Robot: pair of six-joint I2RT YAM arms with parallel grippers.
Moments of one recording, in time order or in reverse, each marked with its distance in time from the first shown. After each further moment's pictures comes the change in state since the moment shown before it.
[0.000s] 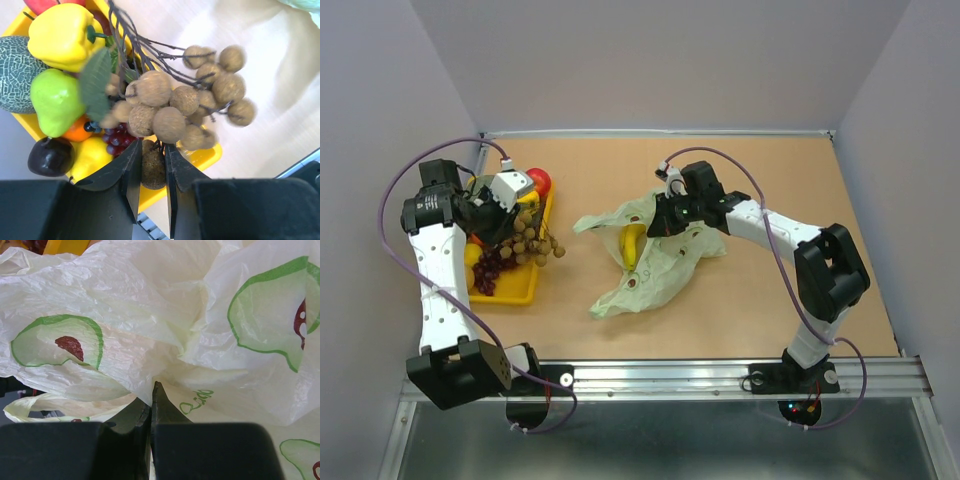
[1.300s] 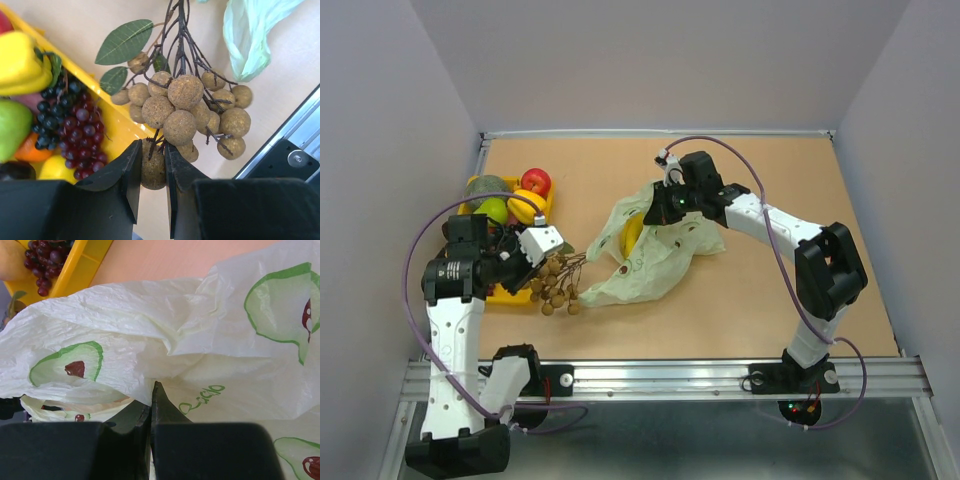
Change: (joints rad) left arm -0.186 -0.386 -0.288 -0.042 0.019 0.043; right arm 0.000 0.019 0.085 -0.004 0.043 0.043
